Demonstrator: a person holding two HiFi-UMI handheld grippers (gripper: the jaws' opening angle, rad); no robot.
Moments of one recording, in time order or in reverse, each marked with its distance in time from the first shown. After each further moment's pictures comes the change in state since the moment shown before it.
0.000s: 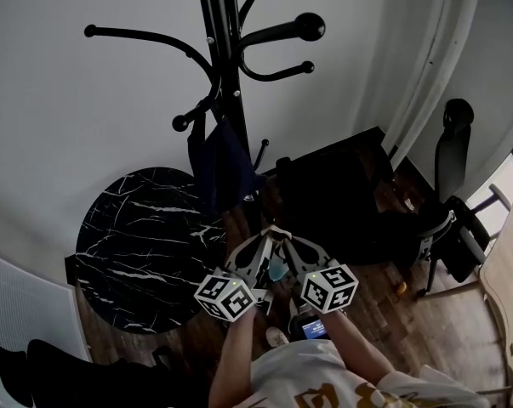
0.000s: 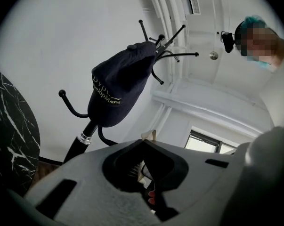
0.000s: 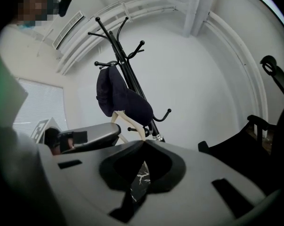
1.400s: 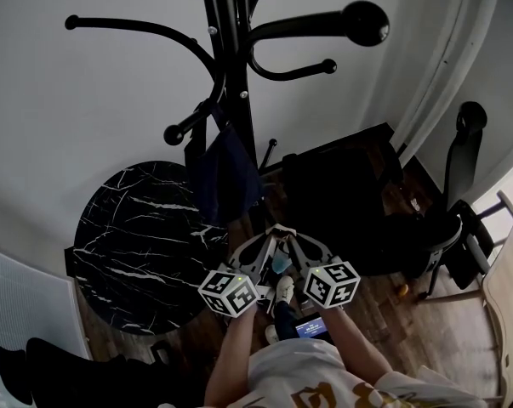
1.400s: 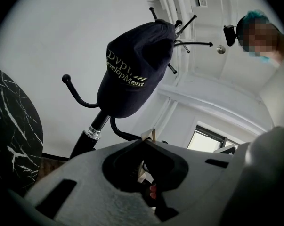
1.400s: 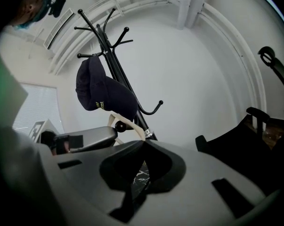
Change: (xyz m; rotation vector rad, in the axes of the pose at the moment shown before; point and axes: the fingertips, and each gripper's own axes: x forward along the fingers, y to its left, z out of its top) left arm 0.028 0.048 -0.022 -0.014 0.077 0.047; right arm 0.042 -0.041 -0.018 0.054 0.049 -0.027
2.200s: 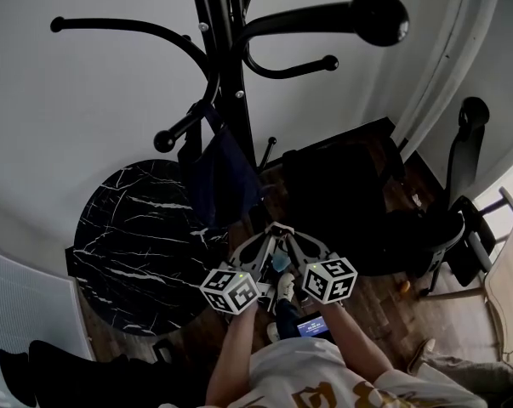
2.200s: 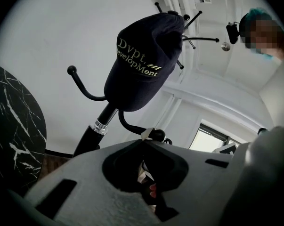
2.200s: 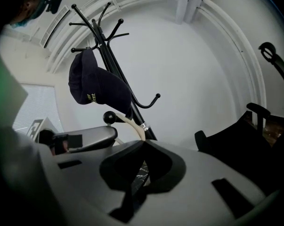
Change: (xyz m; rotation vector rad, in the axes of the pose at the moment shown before) left arm 0.008 0.019 -0.014 -0.017 0.037 0.038; right arm 0.016 -0.013 -0.016 0.016 0.052 -0.006
